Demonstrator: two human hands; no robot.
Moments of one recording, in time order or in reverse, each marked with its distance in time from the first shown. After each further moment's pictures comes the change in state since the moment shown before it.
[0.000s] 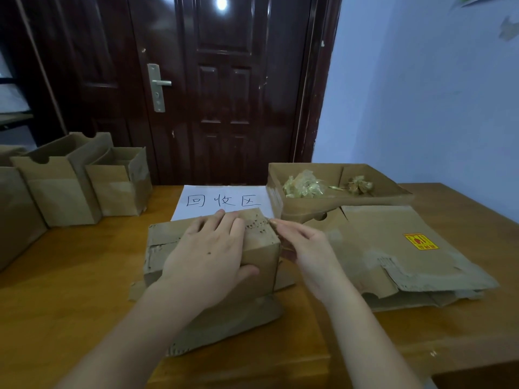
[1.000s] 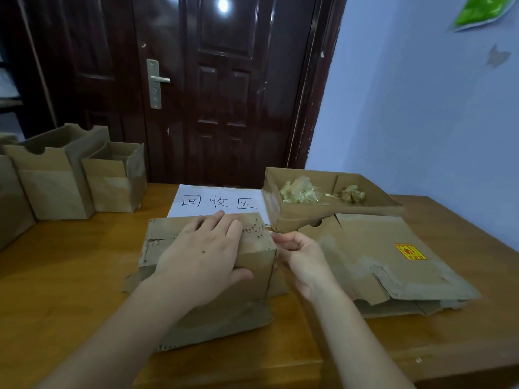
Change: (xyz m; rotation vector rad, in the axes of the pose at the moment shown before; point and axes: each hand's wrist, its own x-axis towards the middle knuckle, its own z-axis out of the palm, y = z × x) left_hand 0.000 -0.013 0.004 -0.020 0.028 0.057; right_hand 0.018 0.024 -0.008 -0.106 0.175 0.083
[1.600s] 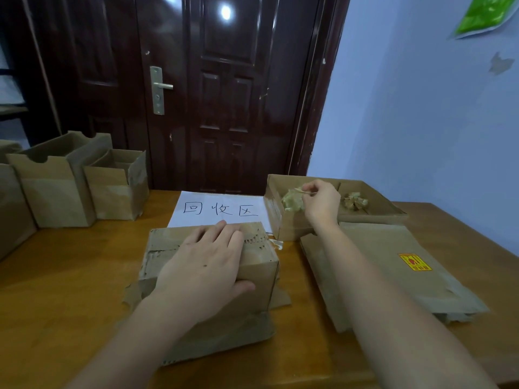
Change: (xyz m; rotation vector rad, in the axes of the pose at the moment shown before) left_hand 0.001 0.002 0.004 -0.032 0.008 -0.033; right_hand 0.126 -0.069 -0.016 -0.684 0.457 -0.402
